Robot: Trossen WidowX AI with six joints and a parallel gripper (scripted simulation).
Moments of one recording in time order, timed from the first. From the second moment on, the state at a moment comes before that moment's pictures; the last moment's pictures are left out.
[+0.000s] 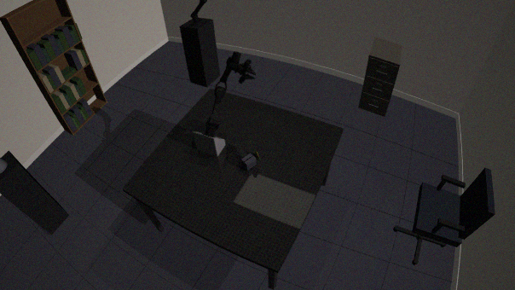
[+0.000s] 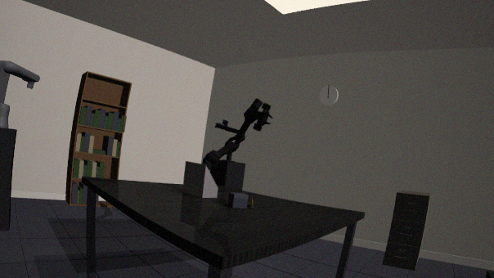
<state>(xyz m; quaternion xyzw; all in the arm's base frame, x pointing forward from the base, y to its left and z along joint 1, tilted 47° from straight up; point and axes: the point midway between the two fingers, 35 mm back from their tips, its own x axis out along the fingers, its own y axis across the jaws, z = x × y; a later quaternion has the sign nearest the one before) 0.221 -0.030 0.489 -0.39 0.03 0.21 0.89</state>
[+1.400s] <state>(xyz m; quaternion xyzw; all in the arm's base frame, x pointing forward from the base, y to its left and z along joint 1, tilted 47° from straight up) 0.336 0.108 0.060 0.42 0.73 0.10 0.52</state>
